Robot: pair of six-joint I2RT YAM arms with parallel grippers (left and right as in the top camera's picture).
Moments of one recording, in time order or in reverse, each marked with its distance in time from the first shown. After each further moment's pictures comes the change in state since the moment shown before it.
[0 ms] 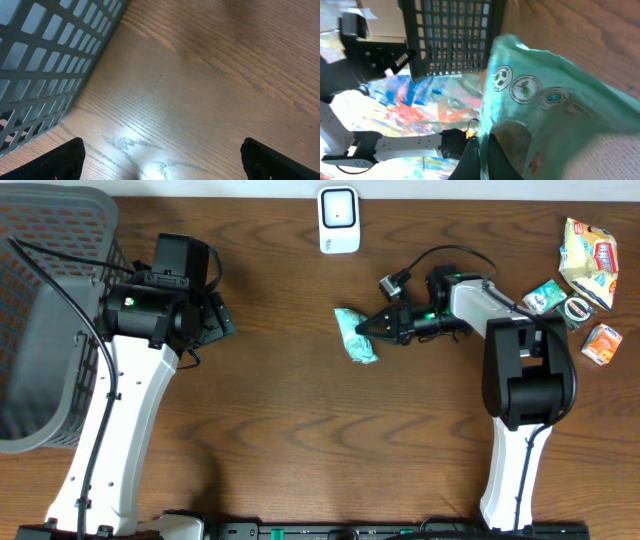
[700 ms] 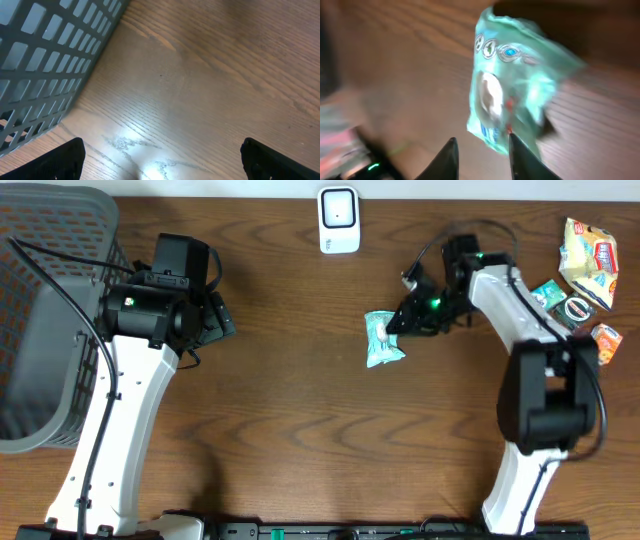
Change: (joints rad) left arm 0.000 0.000 0.000 0.000 0.000 0.000; right arm 0.011 -0.211 0.072 -0.052 0.923 0.272
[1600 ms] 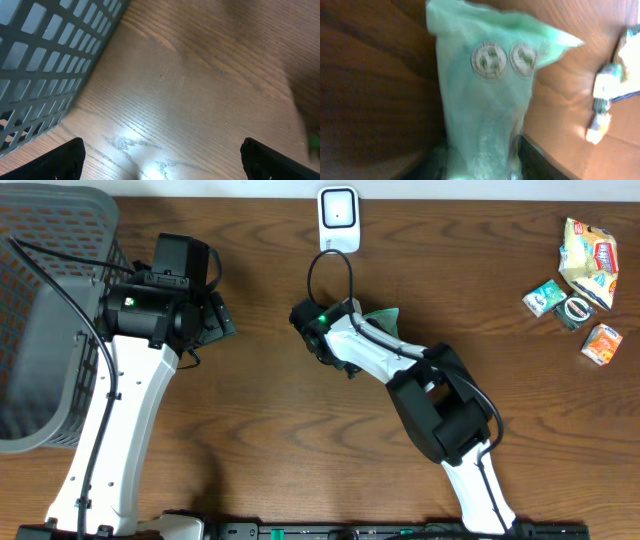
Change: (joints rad) left arm 0.000 0.000 0.000 0.000 0.000 0.000; right arm 0.566 0.224 0.031 0.009 1.308 0.316
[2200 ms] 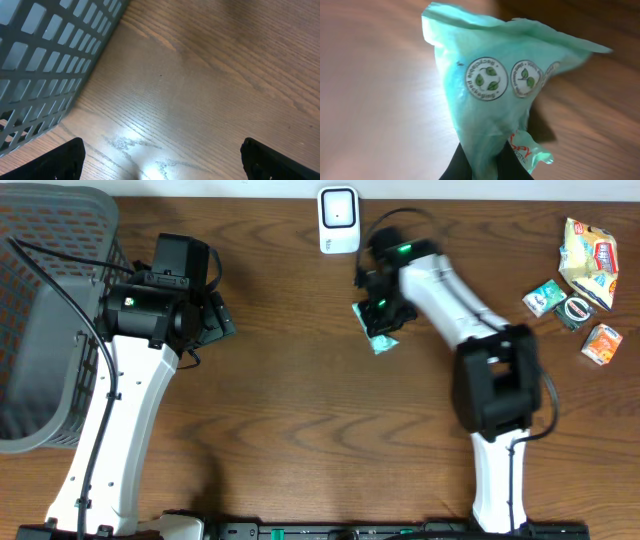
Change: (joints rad) left arm 0.000 0.000 0.000 0.001 0.000 0.000; right arm -0.369 -0.039 0.234 -0.150 -1.058 -0.381
